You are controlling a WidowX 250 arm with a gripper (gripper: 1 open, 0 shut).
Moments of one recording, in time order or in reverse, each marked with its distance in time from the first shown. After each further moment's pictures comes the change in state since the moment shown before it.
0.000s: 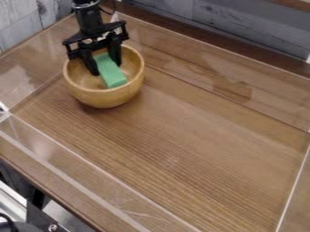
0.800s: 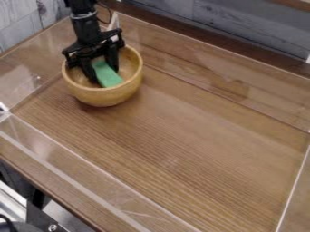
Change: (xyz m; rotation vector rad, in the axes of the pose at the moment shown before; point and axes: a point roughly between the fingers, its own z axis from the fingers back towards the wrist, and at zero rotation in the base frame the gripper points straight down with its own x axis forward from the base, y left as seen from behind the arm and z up) arm 0.011 0.007 -0.013 -0.001 -0.009 0.089
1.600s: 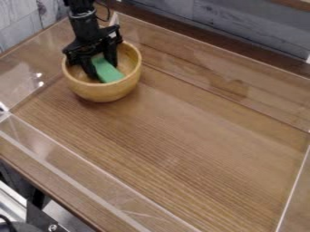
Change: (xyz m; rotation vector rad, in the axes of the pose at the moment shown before) arm 0.014 0.000 -0.004 -0.031 -0.042 0.076
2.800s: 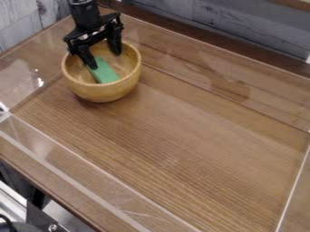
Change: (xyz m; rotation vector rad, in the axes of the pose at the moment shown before) arm 0.009 -0.005 0.016 -0.033 -0.045 0.050
